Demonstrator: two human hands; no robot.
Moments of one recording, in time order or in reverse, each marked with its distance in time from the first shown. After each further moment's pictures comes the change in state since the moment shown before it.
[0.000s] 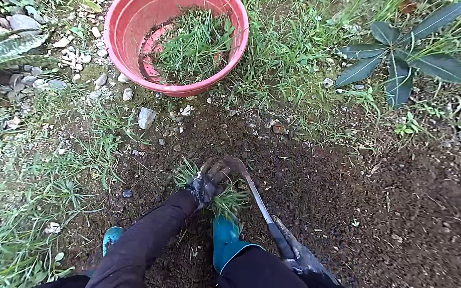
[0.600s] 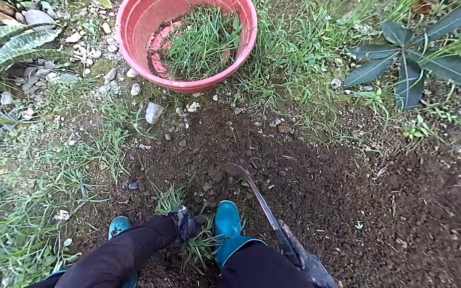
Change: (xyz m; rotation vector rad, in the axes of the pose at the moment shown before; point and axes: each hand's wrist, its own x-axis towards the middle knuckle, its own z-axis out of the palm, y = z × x) left_hand -0.086 0.026 0.041 -0.134 -0.702 -0.196; right_hand -0.022 0.004 -0.002 -0.272 0.074 -0.017
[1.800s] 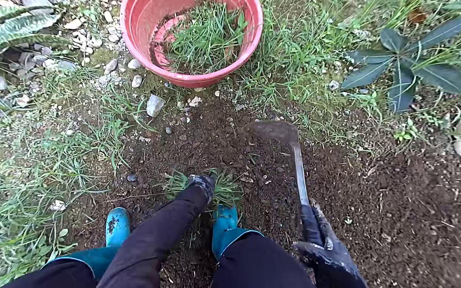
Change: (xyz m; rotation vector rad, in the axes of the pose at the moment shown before) left_hand 0.016 0.037 -0.080 -0.320 0.289 -0.359; right_hand -0.024 -0.041 -0.018 0.420 0.317 -0.030
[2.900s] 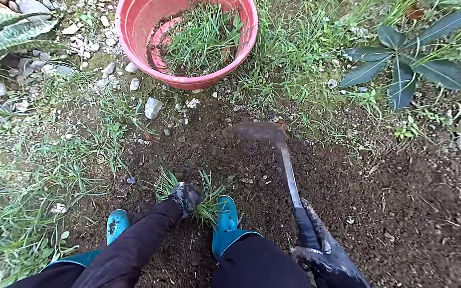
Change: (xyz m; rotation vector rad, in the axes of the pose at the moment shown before) left_hand -0.004 -0.059 0.032 0.195 0.023 0.247; right_hand 0.003 -0.002 -0.004 -0.009 -0.182 -0.081
